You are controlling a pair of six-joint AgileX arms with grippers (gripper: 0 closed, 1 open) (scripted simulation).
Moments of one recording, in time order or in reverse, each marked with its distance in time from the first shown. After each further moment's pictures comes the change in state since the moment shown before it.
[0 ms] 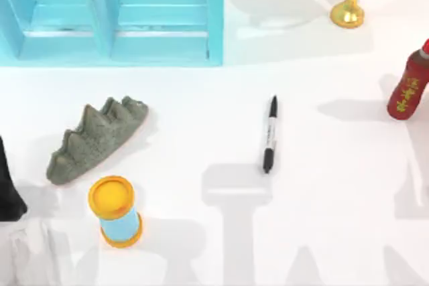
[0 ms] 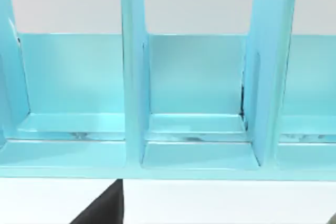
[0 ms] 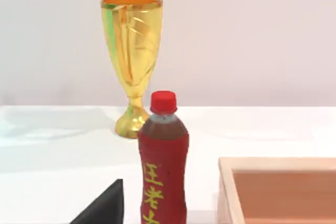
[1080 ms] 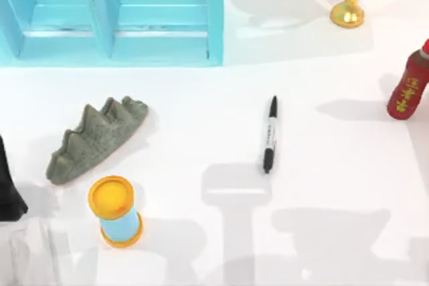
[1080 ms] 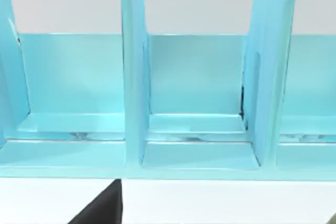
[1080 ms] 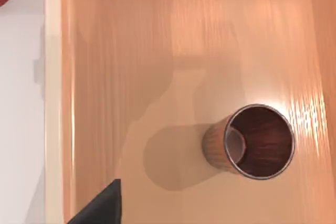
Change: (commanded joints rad) left arm 0.000 0.000 0.000 0.000 0.000 0.000; right arm -0.325 1.172 1.052 -0.863 0.005 -0.305
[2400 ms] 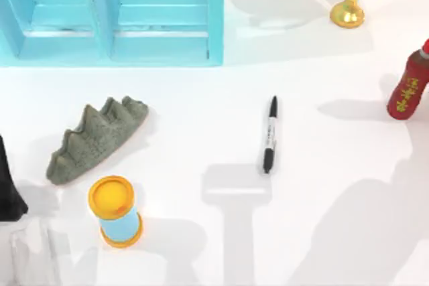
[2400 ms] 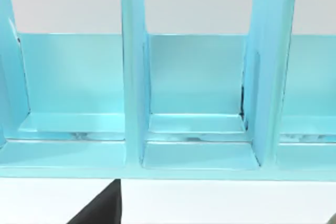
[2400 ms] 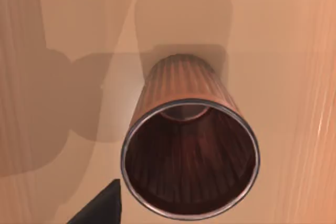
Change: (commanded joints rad) left arm 0.000 0.000 0.000 0.000 0.000 0.000; right arm -0.175 0.741 0.480 -0.329 -0.004 -0.179
